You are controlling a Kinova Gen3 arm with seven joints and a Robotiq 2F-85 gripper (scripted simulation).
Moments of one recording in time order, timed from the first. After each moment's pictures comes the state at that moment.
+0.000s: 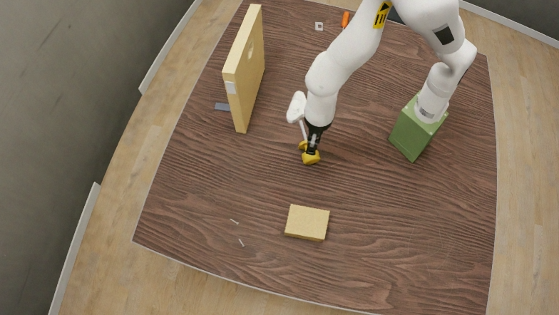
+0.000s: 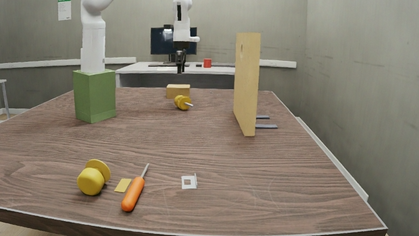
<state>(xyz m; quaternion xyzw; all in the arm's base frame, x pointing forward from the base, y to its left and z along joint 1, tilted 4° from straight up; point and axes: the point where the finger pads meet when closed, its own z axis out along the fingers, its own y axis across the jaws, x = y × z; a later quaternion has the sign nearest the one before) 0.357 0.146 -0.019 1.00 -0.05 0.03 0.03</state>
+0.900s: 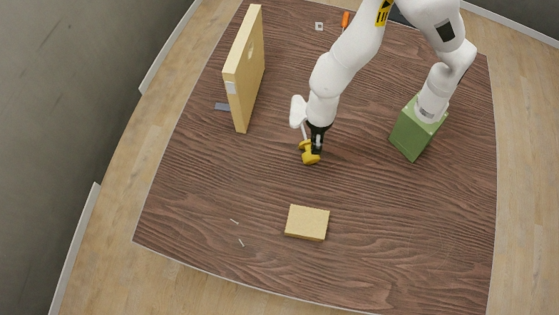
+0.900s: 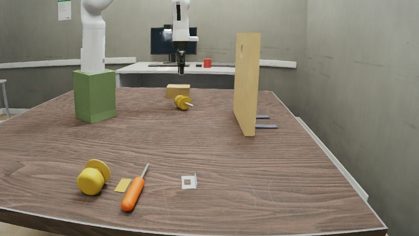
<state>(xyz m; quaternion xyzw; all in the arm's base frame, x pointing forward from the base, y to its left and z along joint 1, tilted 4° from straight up) 0.357 0.146 -0.018 1.00 0.05 0.03 0.03</state>
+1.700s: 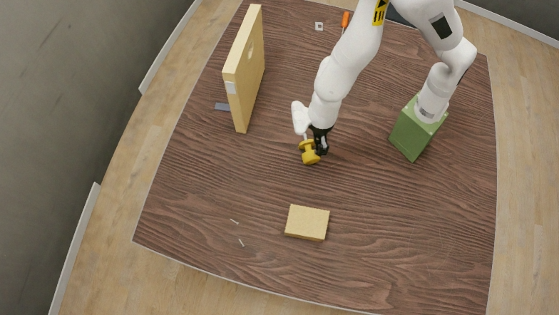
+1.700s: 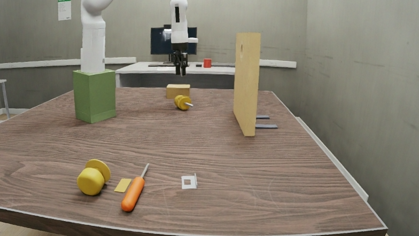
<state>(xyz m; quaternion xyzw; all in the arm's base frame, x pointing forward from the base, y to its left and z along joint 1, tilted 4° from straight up) 0.356 0.145 -0.027 0.98 0.16 0.04 0.04</state>
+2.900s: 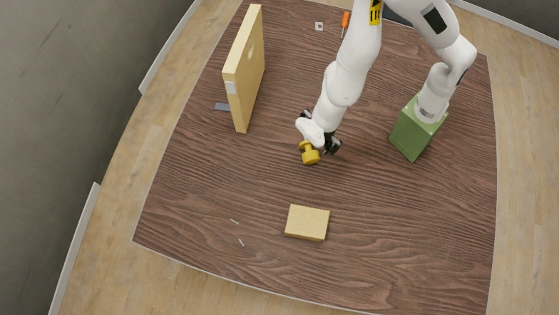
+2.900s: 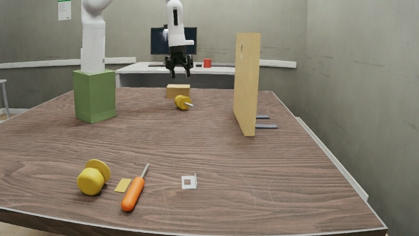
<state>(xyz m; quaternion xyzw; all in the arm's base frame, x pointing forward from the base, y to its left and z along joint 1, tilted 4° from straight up) 0.355 0.146 -0.039 0.89 0.45 0.06 0.06</state>
